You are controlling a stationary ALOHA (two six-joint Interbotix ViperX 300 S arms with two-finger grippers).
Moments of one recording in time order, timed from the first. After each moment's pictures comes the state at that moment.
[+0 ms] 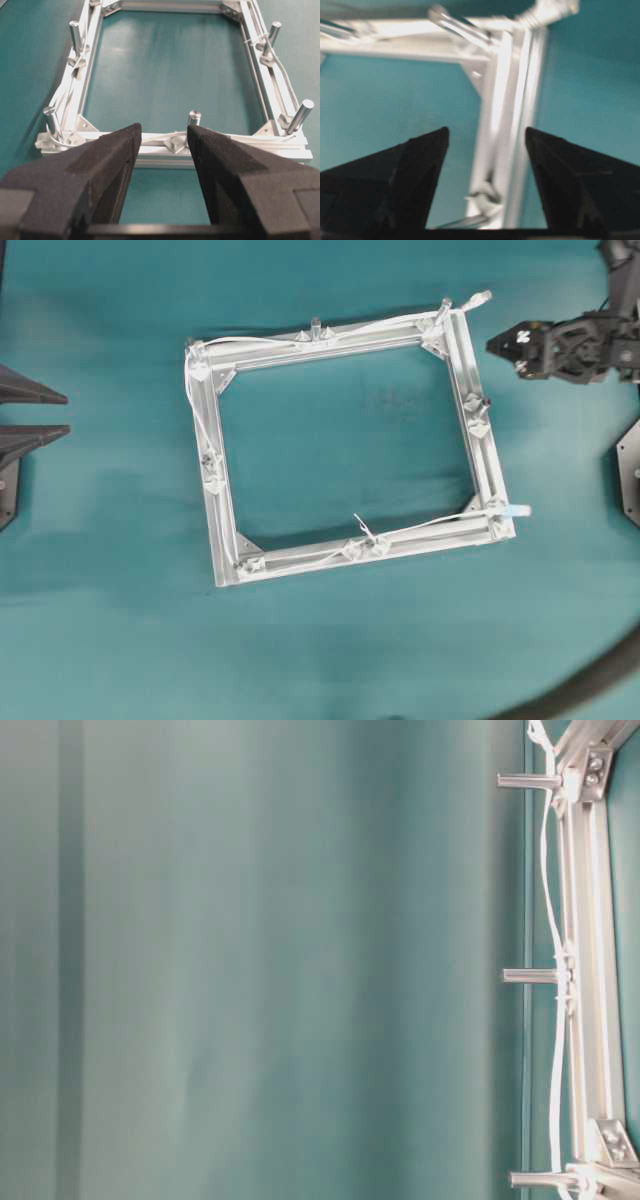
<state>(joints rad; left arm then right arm) 0.17 -1.37 1.33 -0.06 0.31 0.04 -0.55 -0.54 1.20 -0.62 -0.02 1.52</state>
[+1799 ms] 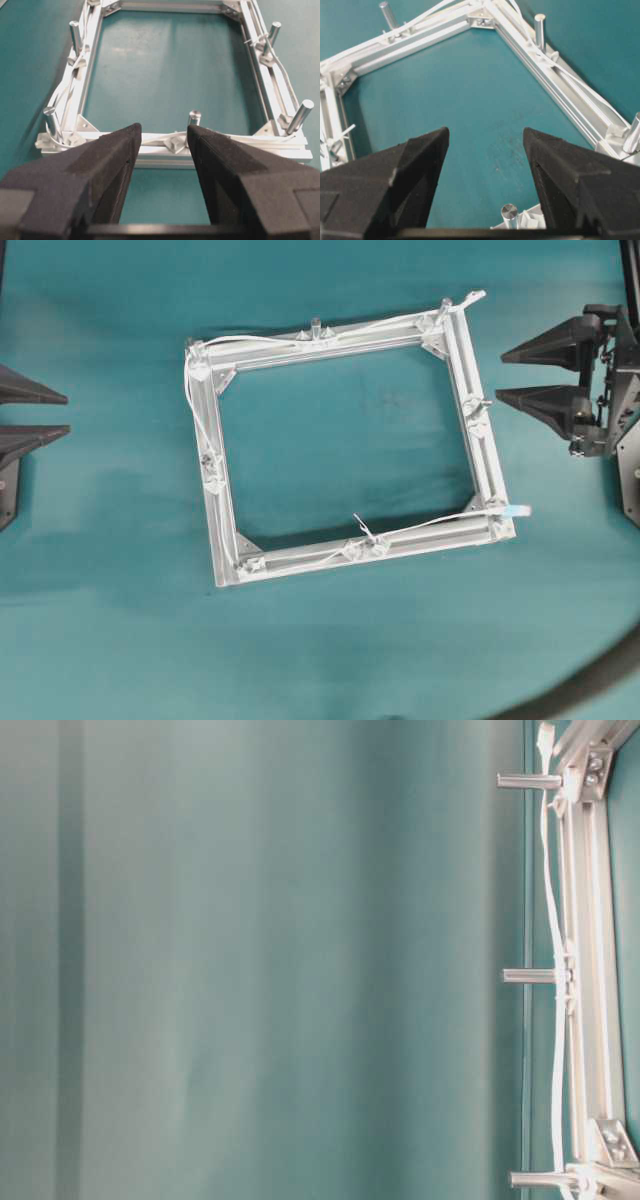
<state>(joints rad) 0.17 -1.37 1.33 -0.06 0.31 0.04 -0.44 -0.80 1.27 -1.06 -0.27 1.17</state>
